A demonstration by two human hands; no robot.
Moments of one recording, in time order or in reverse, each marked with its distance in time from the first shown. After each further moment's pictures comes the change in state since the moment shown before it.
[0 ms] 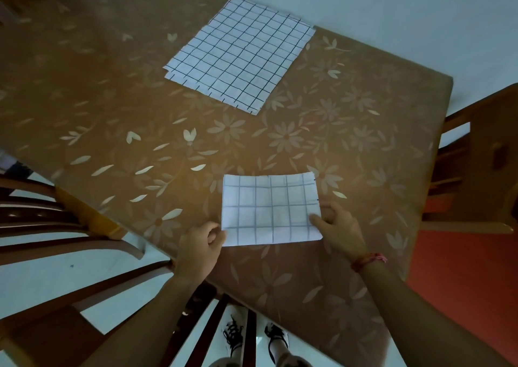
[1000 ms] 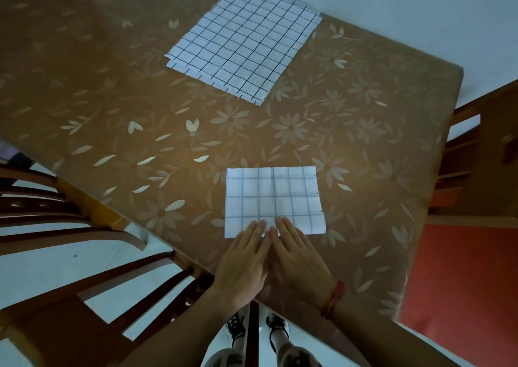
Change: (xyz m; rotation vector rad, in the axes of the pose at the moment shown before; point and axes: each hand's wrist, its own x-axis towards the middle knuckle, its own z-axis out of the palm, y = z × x) left_hand -0.048 0.023 0.053 0.510 -0.170 0.602; right_hand -0.065 0.003 0.086 -0.751 -0.033 -0.694
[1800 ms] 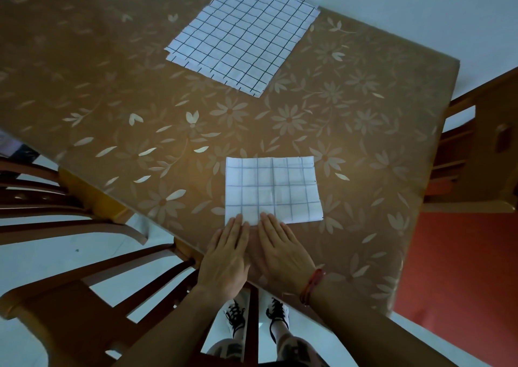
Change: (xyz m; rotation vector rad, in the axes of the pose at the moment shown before) left_hand -0.032 -0.019 0.011 0.069 -0.072 -0.159; right_hand -0.001 -0.031 -0.007 0.040 -0.205 -0.012
